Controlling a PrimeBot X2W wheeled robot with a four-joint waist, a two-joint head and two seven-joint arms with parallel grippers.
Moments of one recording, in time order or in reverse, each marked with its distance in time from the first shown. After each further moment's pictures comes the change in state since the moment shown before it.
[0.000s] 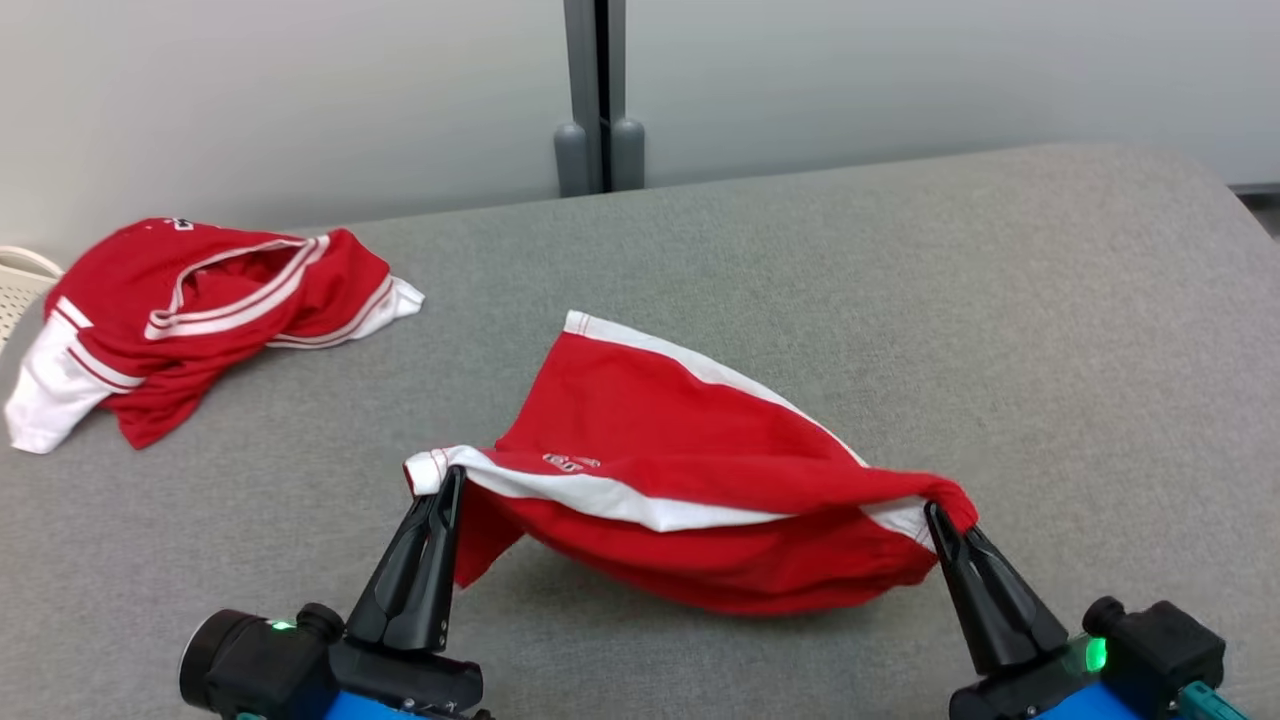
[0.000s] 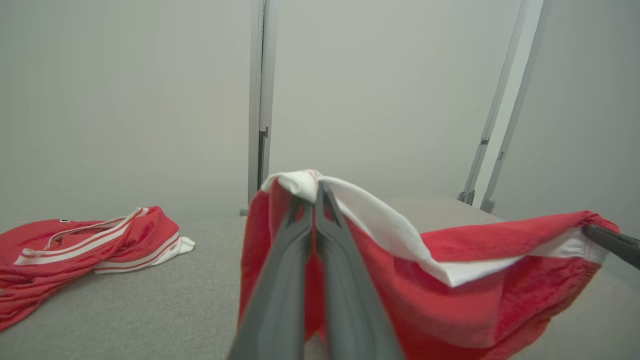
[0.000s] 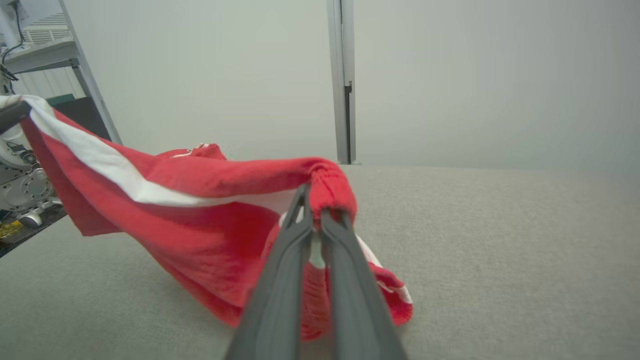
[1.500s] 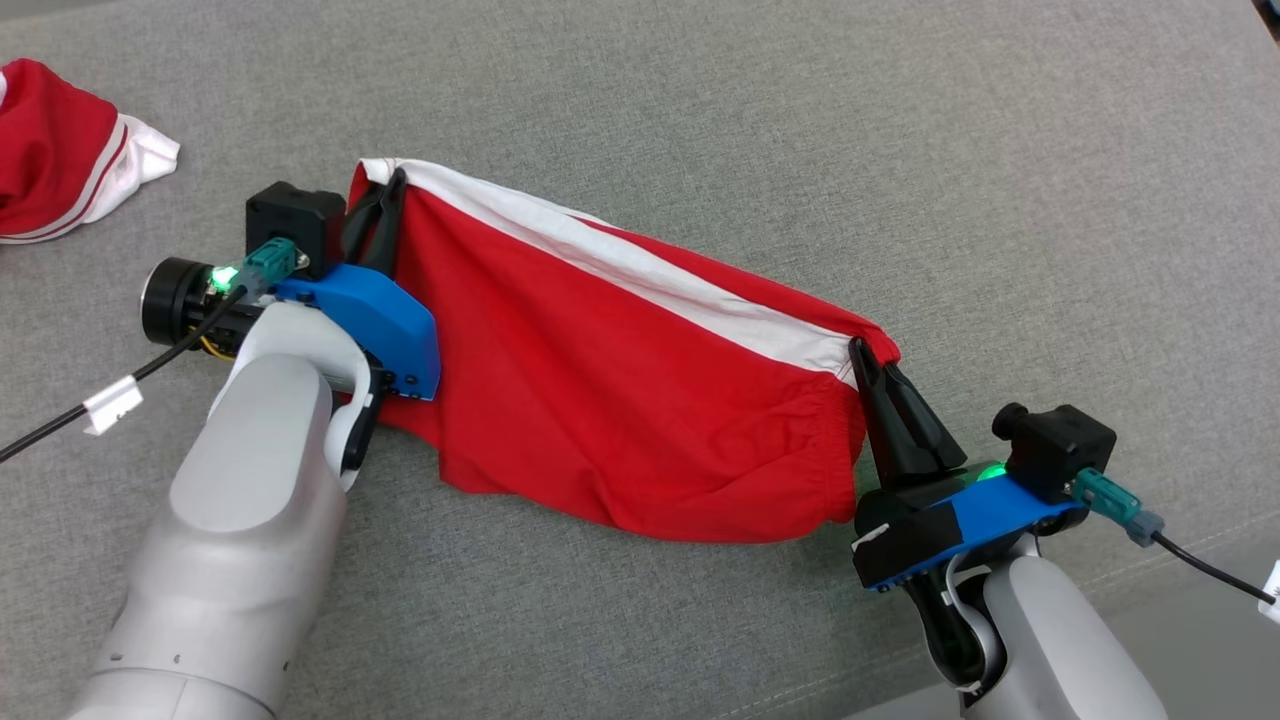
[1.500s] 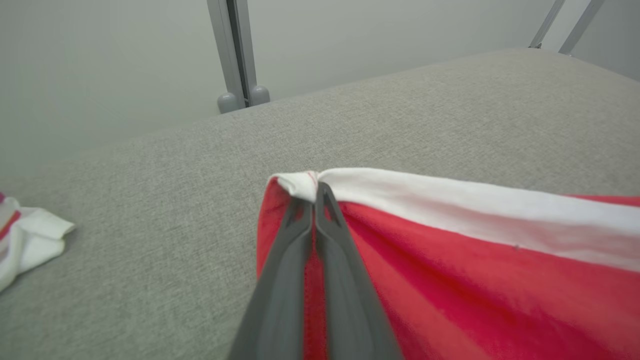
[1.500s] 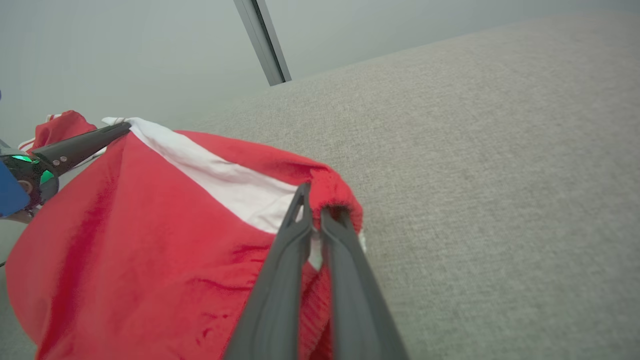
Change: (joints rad) left arm -0.909 0.015 -0.099 1.069 0.002 -0.010 -0.005; right arm -0.457 0.109 0.059 0.516 0.158 0.000 -0.109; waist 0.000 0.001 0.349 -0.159
